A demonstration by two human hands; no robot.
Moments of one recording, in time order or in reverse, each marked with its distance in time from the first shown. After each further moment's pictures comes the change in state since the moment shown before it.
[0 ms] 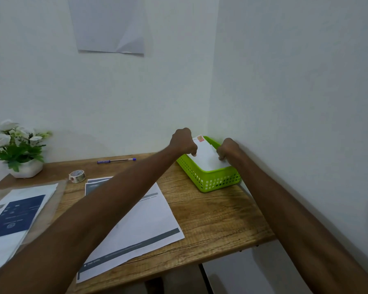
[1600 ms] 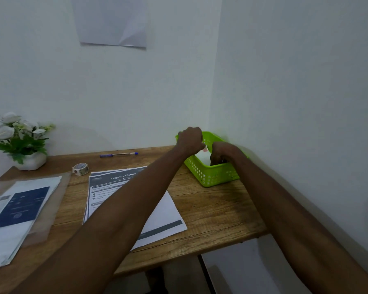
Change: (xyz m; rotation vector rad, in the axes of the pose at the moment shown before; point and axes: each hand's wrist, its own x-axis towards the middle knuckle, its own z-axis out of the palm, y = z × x) left_hand -0.007 0.008 0.021 0.196 0.102 0.199; right_hand -0.006 -0.017 0.014 -0.495 -0.352 -0.197
